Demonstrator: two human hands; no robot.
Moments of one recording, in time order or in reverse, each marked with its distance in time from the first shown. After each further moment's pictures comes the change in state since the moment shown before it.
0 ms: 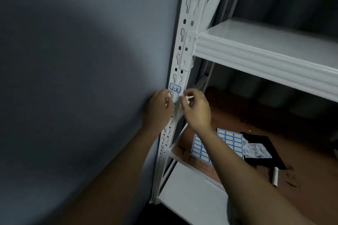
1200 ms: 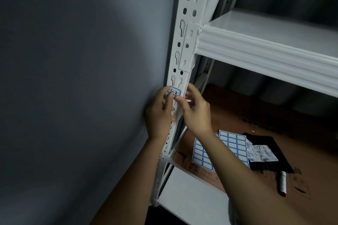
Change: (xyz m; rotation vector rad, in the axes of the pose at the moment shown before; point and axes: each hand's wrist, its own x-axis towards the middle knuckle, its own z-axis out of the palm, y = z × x) left_hand 0.017 -0.014 0.040 -0.385 0.215 -0.130; right_hand 0.018 0.010 0.017 0.260 0.011 -0.021
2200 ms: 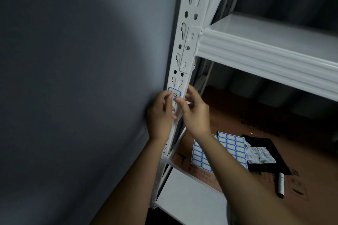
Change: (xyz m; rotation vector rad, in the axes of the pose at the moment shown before) left_hand -0.001 0.003 0.000 -0.014 -0.031 -0.030; right_hand -0.002 -0.002 0.002 0.017 0.017 0.015
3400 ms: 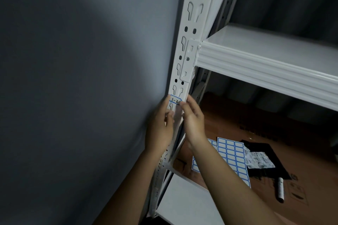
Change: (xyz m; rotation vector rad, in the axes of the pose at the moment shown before) left_hand -0.007 -0.006 -0.018 0.095 -0.220 0.113; right_hand -0.008 -0.032 0.010 0.639 0.064 0.389
